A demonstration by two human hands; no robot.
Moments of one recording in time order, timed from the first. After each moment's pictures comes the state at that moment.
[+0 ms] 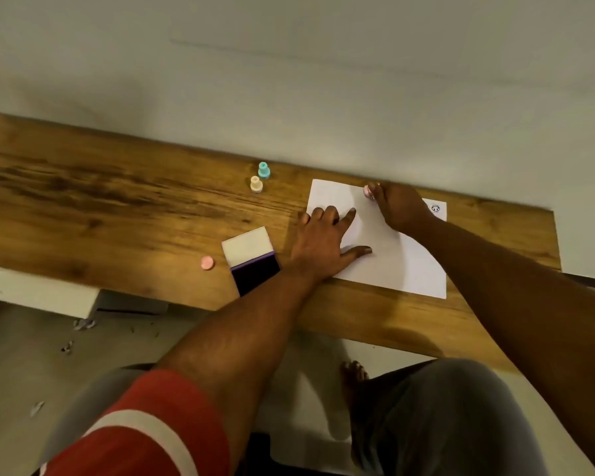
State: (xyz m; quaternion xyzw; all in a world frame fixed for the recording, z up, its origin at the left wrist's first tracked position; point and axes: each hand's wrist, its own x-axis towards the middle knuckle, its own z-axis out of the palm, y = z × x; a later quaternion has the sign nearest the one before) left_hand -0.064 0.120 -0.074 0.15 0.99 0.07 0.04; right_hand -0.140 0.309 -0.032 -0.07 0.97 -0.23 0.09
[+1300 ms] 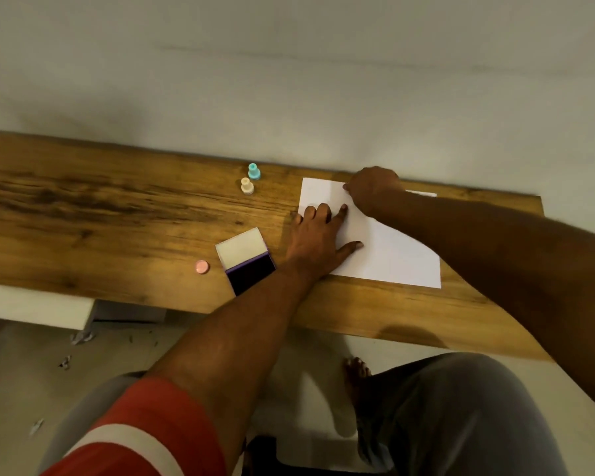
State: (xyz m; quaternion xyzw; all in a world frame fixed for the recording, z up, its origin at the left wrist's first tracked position) left_hand -0.066 0.124 -0.073 0.14 0.98 0.07 0.08; right_hand -0.157 0.257 -0.011 -0.10 0.97 0.14 0.16
